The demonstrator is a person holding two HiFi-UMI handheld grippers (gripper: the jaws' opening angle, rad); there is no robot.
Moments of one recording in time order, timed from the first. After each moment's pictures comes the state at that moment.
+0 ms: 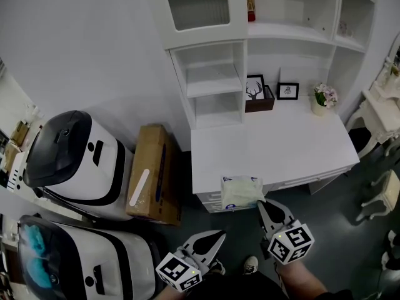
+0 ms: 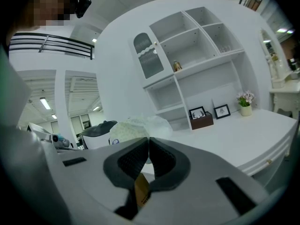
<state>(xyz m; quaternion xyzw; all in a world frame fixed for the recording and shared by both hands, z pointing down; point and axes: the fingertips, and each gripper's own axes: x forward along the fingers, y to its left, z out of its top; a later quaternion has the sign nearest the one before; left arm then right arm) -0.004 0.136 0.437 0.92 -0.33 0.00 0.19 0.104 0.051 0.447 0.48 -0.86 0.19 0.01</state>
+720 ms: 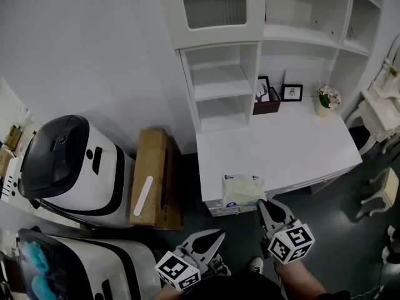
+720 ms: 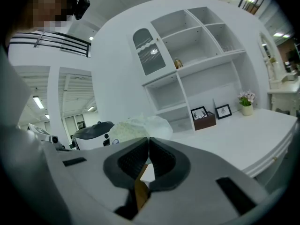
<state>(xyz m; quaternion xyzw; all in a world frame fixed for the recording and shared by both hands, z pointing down) -0.068 0.094 0.444 0.93 -0.31 0.00 0.20 0.048 0.014 0.451 0.50 -0.84 0.19 0.01</state>
